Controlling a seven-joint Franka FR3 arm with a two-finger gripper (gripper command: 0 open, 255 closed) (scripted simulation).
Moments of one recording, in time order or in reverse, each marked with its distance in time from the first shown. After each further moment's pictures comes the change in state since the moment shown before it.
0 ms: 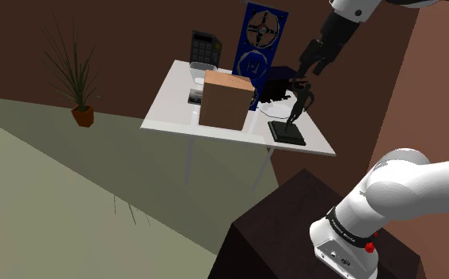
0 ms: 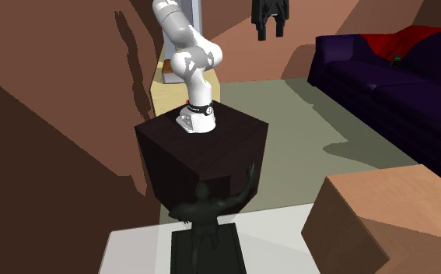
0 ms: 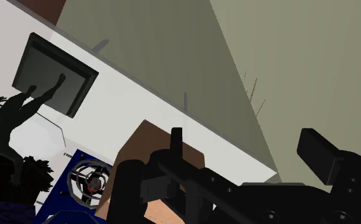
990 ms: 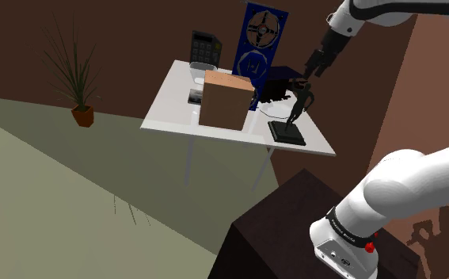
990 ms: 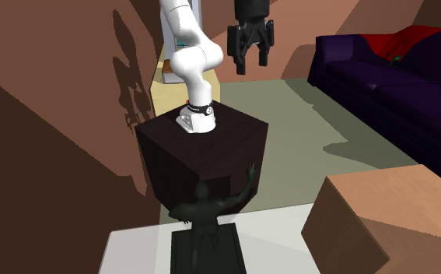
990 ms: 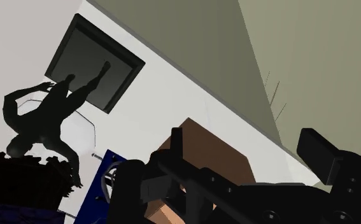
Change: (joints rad) arm -0.053 0.244 -0.299 0.083 -0.100 0.149 -0.325
